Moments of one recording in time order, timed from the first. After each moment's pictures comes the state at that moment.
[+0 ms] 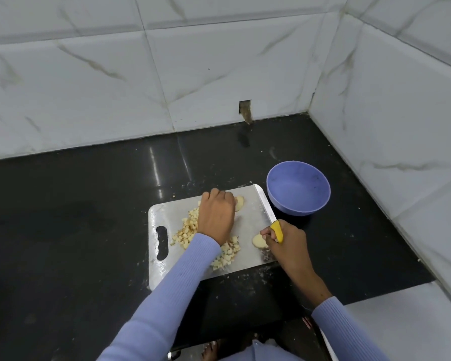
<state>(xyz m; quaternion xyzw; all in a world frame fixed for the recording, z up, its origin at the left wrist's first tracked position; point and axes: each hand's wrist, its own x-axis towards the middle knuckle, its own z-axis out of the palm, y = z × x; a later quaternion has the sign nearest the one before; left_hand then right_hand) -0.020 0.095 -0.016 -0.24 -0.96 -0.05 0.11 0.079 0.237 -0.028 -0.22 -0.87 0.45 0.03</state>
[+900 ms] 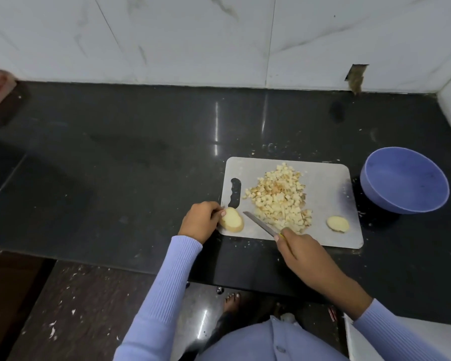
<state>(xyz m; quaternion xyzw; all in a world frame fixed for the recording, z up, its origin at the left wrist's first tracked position) 0.053 -0.091 -0.039 0.06 -0.94 -0.30 -0.15 0.104 0.146 -0.028 0.12 -0.94 0.26 -0.17</state>
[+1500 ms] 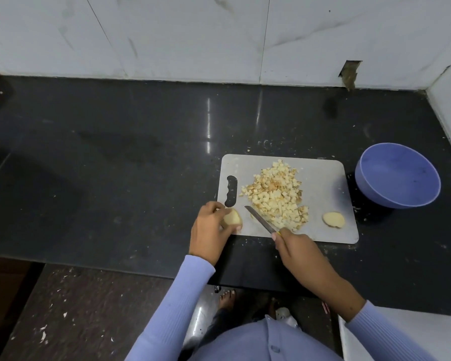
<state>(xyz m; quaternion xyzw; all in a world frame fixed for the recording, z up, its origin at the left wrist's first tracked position) 0.082 -0.066 -0.063 0.01 -0.94 -0.34 0.02 0.109 0.136 -0.028 0.08 -0.95 0.24 -0.19</state>
